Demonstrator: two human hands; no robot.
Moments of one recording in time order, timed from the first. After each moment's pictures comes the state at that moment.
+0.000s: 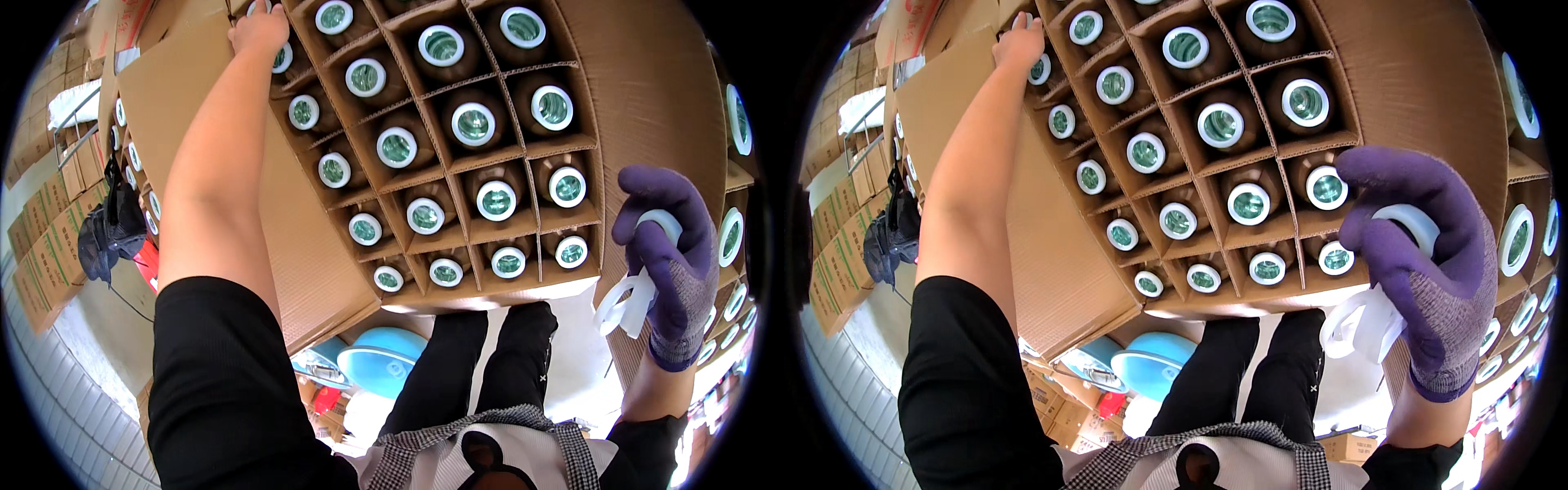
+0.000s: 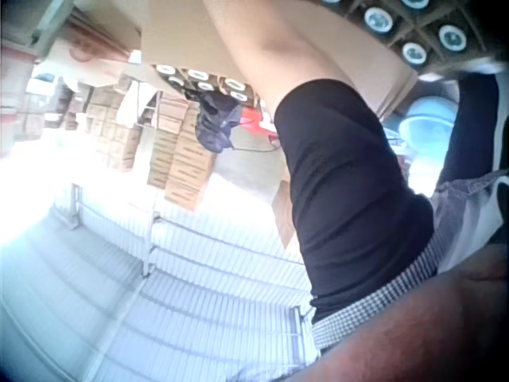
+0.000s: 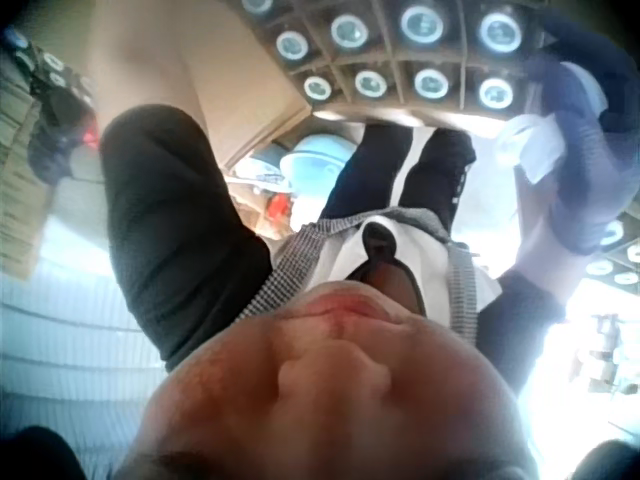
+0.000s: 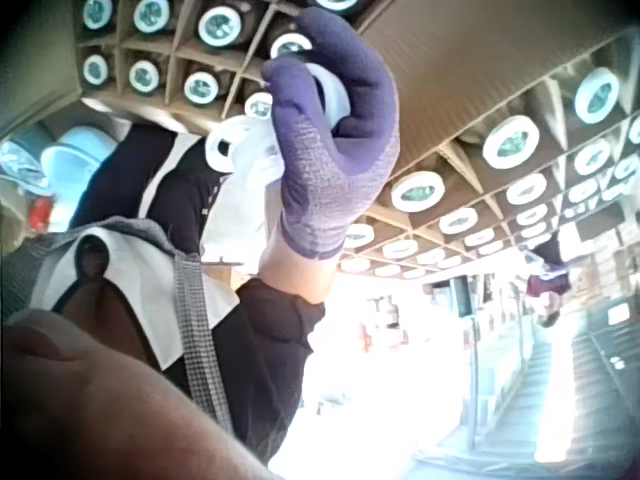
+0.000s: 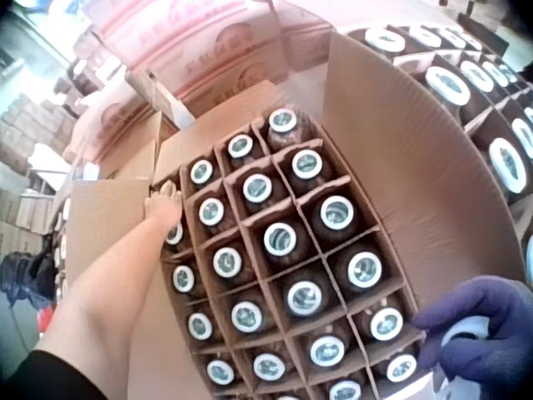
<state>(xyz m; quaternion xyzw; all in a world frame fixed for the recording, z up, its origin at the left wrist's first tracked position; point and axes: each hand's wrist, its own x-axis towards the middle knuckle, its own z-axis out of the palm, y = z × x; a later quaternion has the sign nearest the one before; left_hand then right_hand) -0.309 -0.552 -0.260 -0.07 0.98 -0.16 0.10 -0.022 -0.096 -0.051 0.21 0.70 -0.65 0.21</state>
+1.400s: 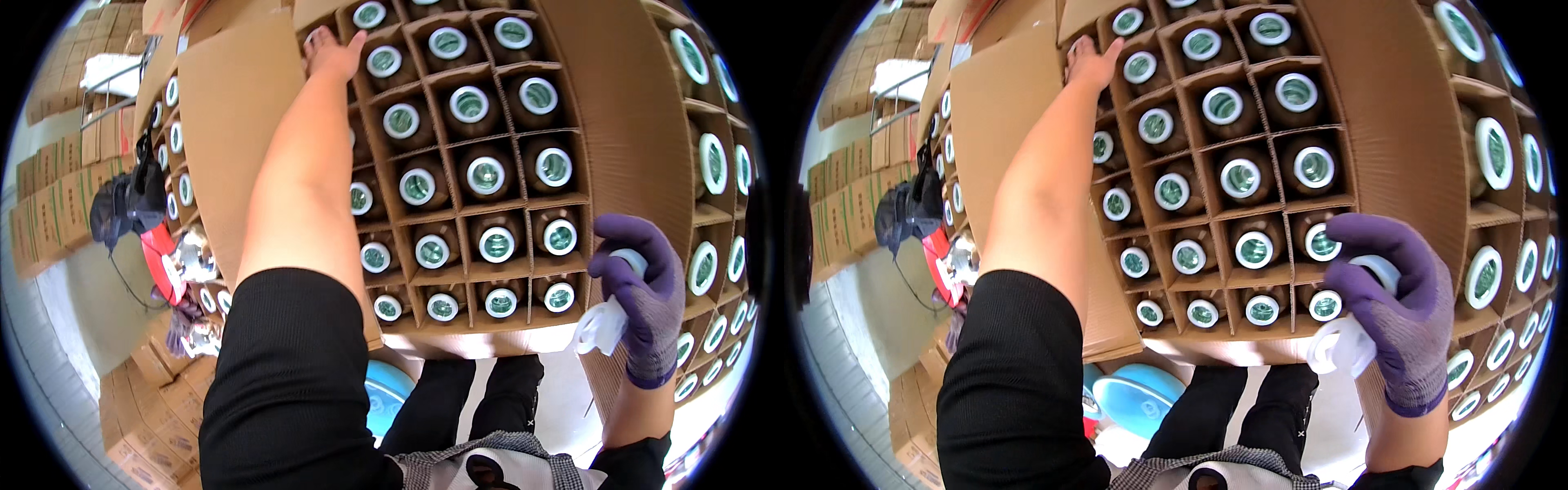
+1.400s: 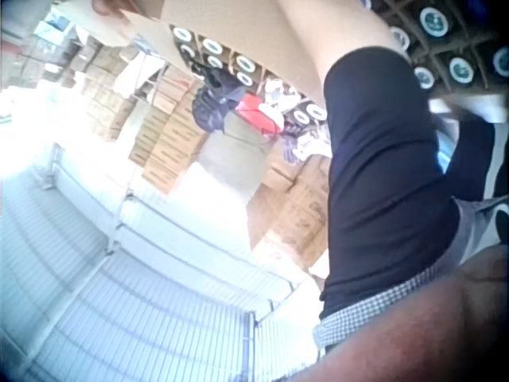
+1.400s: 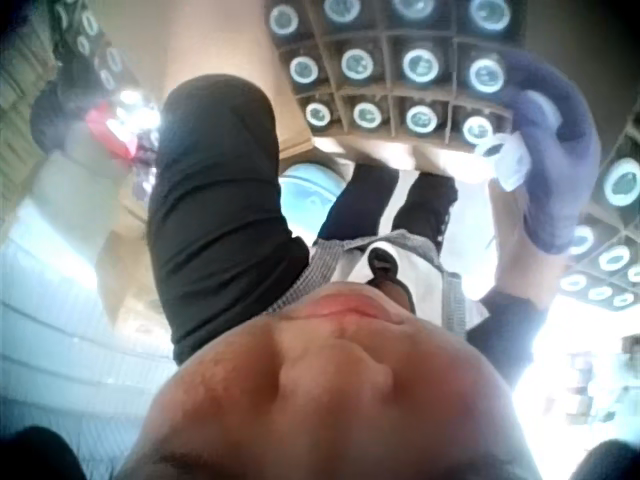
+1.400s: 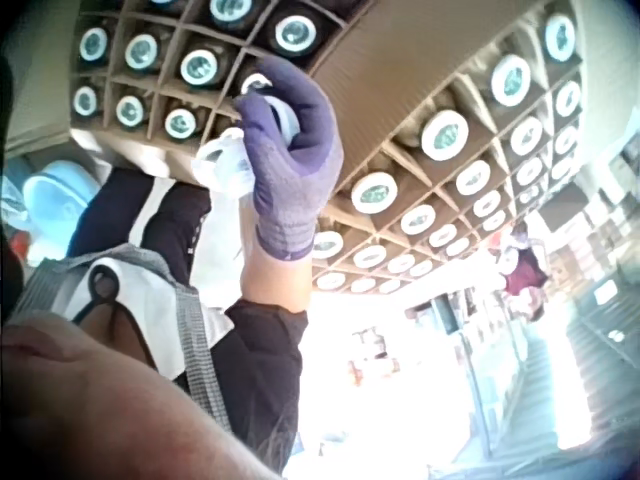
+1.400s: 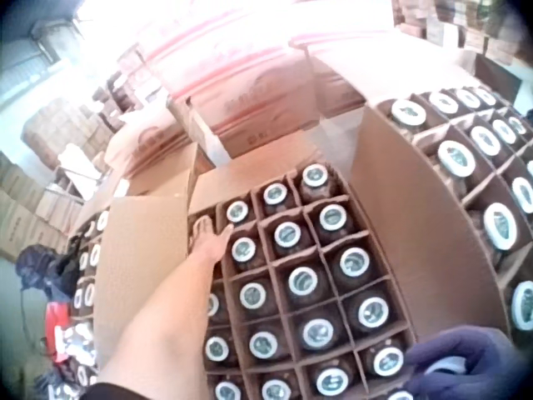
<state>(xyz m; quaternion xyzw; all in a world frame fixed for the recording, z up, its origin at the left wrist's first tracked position) -0.274 -0.516 -0.261 -0.15 0.98 0.08 0.03 -0.023 -0.103 -0.036 0.21 0.65 -0.69 0.23</state>
